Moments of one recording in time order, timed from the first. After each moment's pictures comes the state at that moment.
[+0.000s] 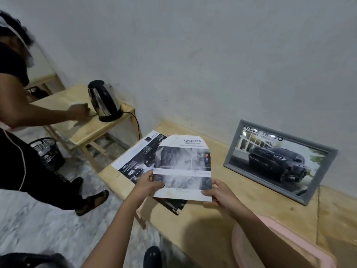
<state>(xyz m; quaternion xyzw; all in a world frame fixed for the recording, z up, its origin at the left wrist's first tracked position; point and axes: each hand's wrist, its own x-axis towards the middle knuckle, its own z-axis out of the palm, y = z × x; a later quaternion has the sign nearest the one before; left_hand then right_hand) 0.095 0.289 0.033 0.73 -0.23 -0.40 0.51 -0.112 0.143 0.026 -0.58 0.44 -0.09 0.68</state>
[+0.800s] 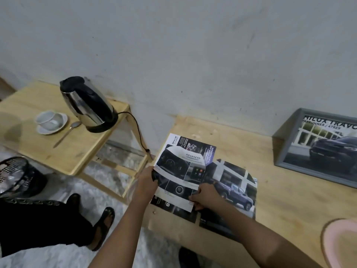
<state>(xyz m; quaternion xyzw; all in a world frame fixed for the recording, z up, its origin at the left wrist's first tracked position) 0.369 0.242 -0.037 0.85 -0.40 -0.23 0.27 0.171 0.169 -0.032 -0.63 0.53 0.05 0.57</state>
